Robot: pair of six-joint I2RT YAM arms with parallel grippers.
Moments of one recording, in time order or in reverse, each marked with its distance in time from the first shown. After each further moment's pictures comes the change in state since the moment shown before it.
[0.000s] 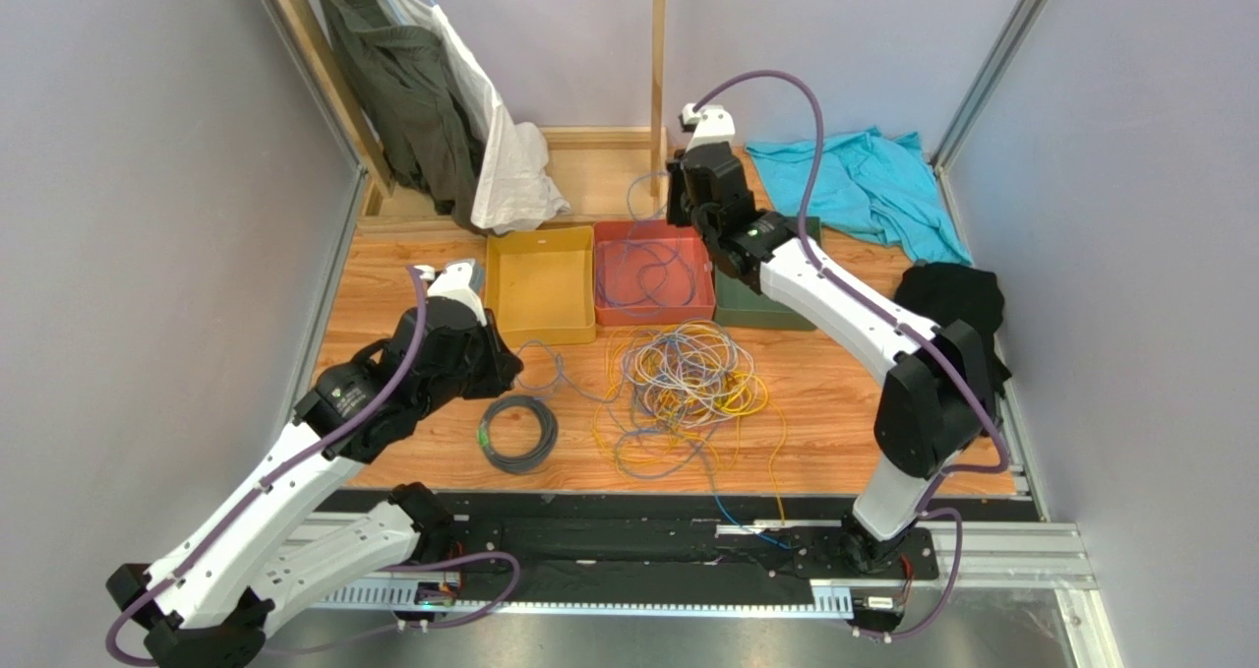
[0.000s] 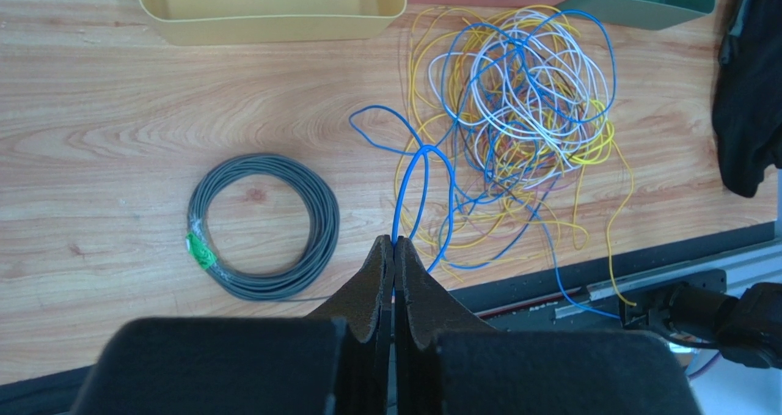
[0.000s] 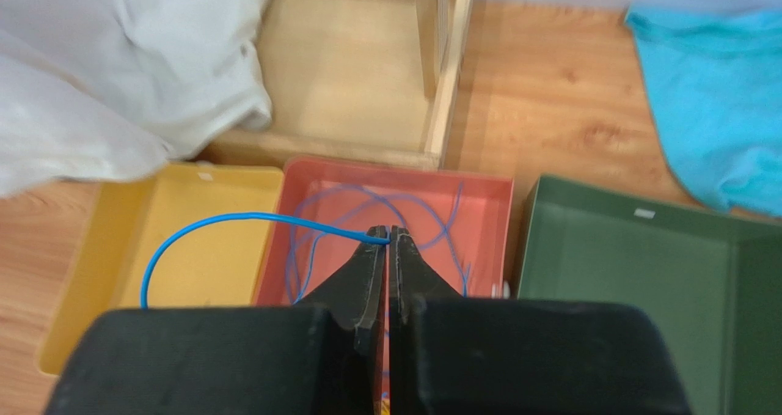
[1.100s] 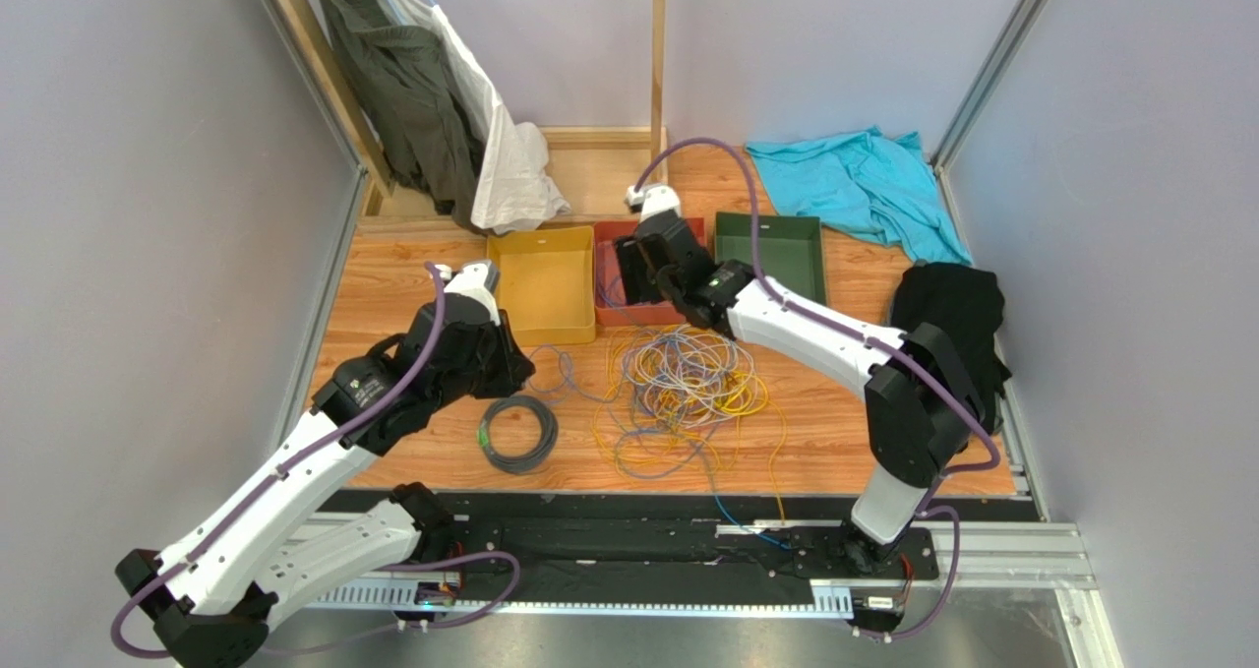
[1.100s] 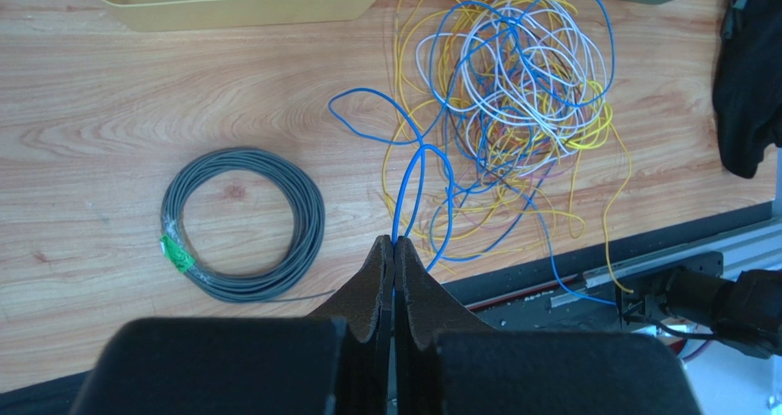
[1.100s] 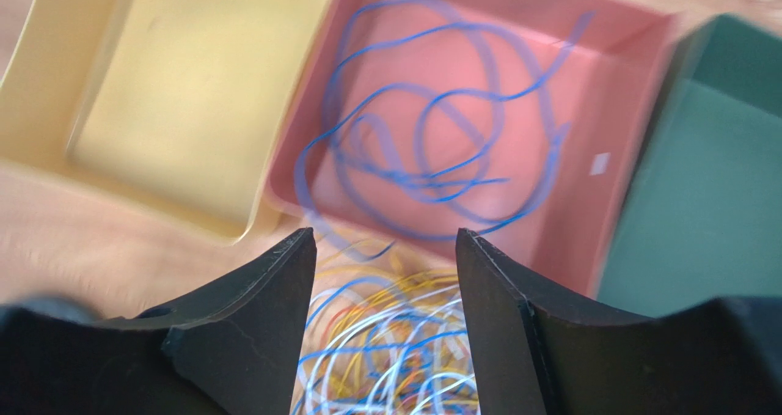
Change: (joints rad) left arm 0.000 0.043 -0.031 0.046 0.051 -0.002; right arm 0.147 0.006 -0.197 -0.081 -0.026 0.002
